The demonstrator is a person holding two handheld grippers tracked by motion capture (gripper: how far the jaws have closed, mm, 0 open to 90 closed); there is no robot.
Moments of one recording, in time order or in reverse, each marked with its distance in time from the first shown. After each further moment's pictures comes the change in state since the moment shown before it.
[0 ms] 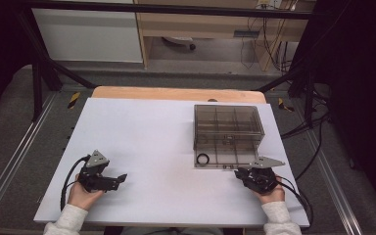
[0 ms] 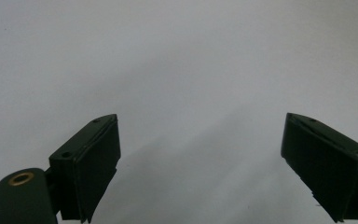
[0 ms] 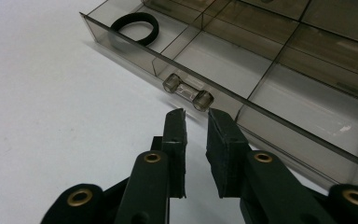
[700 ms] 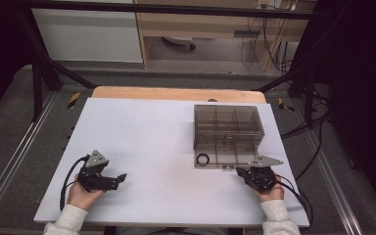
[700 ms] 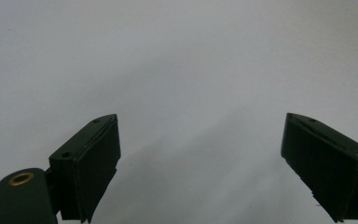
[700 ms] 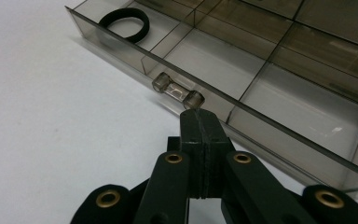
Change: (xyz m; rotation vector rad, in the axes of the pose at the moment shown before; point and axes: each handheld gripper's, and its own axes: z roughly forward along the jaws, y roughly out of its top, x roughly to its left) left arm 0.000 0.000 -0.001 -0.007 0.003 -0.003; right arm -0.003 0.001 0.005 0.010 -0.028 -0.015
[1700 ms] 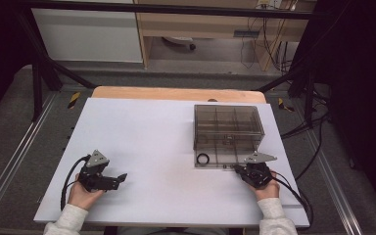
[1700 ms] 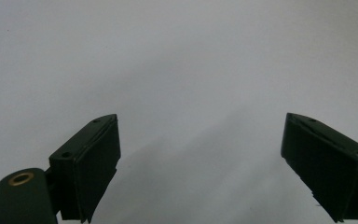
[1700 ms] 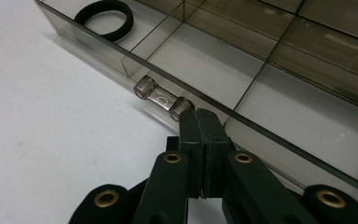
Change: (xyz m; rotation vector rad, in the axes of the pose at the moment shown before) left arm -0.001 0.001 0.001 0.006 0.004 0.003; right arm -0.005 0.003 0.019 0.027 -0.019 -0.002
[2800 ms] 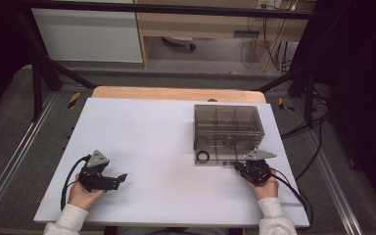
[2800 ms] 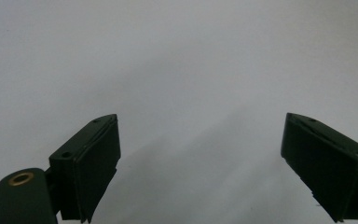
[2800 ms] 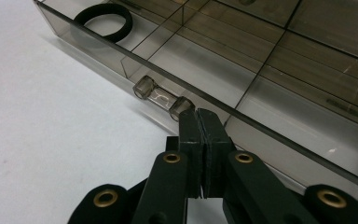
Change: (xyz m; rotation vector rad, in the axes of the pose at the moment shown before) left arm 0.000 0.000 0.000 0.004 0.002 0.004; right arm -0.005 0.006 0.005 -0.014 -0.008 0.002
